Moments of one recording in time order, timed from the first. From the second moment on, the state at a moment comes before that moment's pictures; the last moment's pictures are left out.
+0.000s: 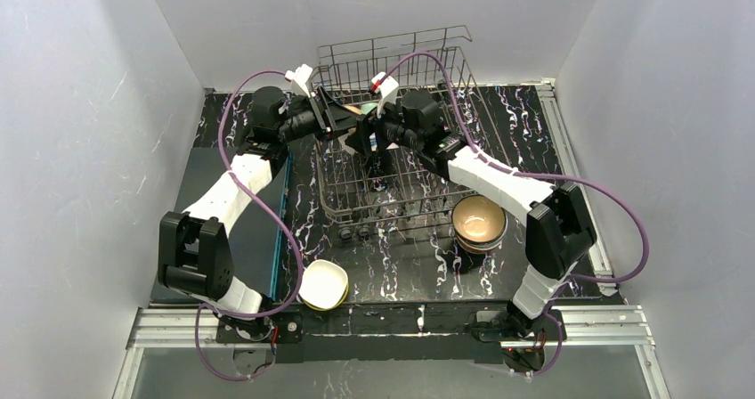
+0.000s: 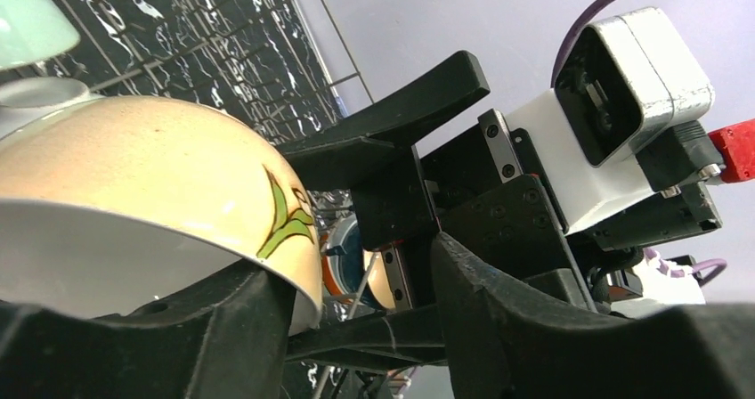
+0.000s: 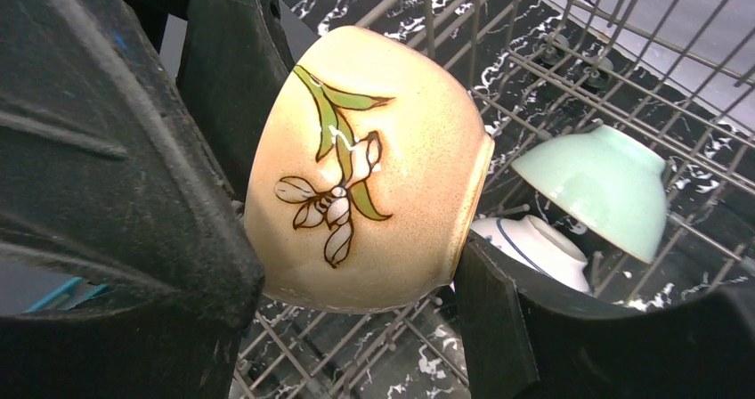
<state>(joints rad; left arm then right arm) -0.24 1.52 1.16 0.23 0.81 -0.92 0.71 1.72 1.40 0.09 -0.29 0.09</state>
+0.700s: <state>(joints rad) -0.26 1.52 1.16 0.27 0.88 -0.91 0.50 1.67 1.38 -0.12 -0.35 -0.07</state>
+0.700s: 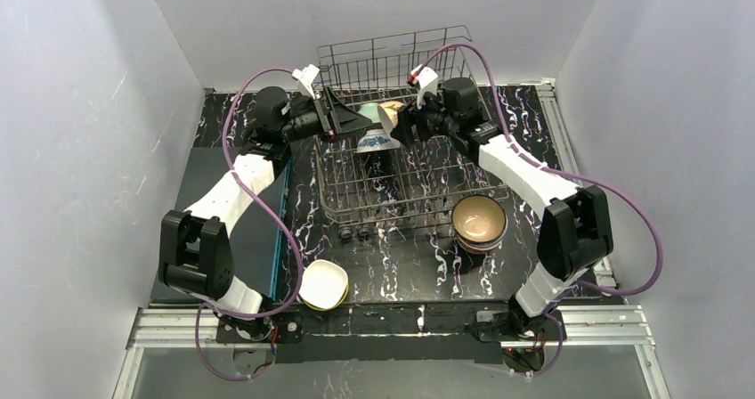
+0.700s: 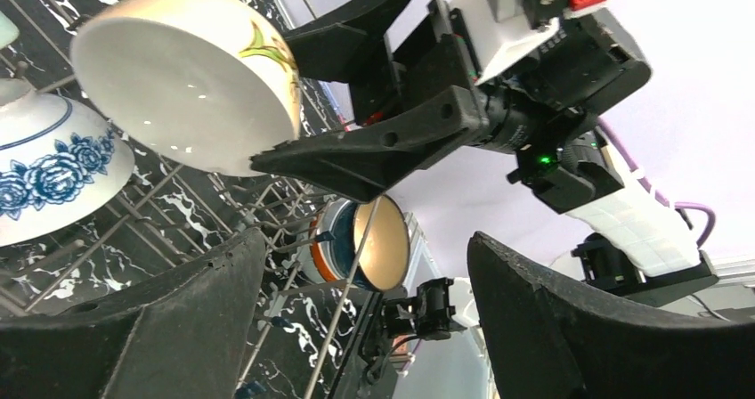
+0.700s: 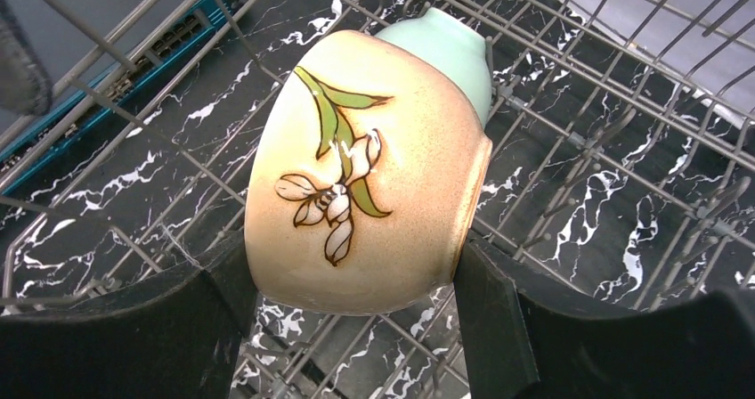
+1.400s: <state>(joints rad) -0.24 1.47 1.31 -0.32 0.43 -0.38 0.50 1.58 1.38 -0.33 -0.60 -0.67</state>
